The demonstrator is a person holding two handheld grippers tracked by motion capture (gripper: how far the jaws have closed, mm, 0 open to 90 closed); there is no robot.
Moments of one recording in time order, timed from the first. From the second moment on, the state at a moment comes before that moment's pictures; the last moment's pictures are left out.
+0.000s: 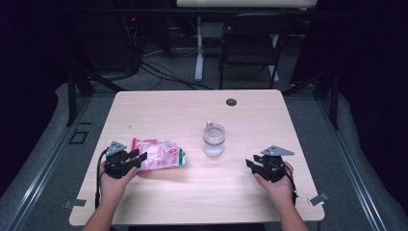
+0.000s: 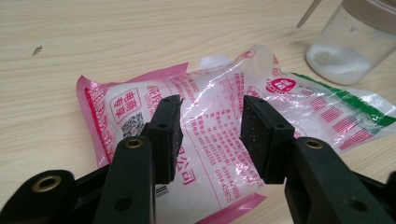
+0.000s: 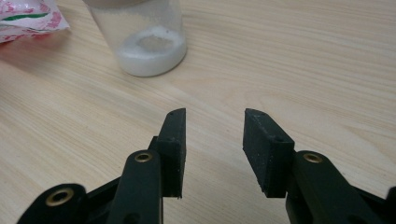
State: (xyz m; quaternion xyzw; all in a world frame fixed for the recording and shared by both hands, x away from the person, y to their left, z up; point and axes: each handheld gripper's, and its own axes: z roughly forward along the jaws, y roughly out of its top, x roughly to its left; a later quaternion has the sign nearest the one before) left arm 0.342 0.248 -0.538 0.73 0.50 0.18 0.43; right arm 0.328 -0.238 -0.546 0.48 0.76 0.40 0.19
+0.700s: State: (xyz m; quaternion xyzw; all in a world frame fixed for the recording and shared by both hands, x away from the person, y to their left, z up) left arm 0.347 0.179 -0.489 0.76 0.43 0.18 0.44; right arm 0.356 -0.207 -0.511 0.43 0.77 0.42 0.20
